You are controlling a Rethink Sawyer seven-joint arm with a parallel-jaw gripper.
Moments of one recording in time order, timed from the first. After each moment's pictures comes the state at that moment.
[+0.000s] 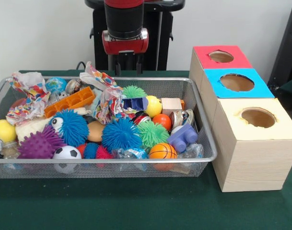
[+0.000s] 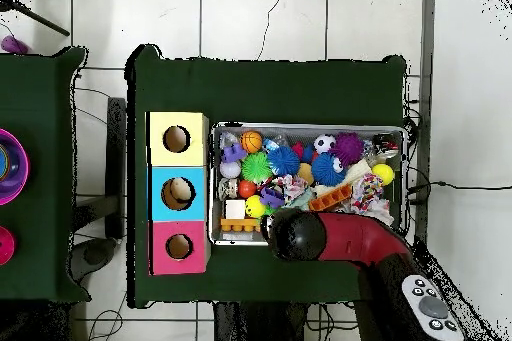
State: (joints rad) arm -0.56 -0.74 0.23 1.93 -0.35 0.53 1.57
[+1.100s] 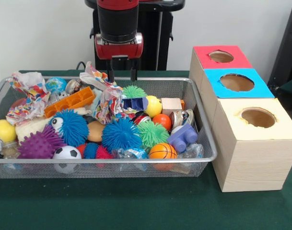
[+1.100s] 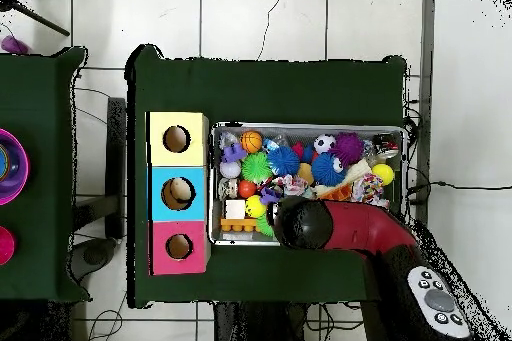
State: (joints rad) arm -0.56 -0.73 0.23 1.88 -0.35 0.54 1.57
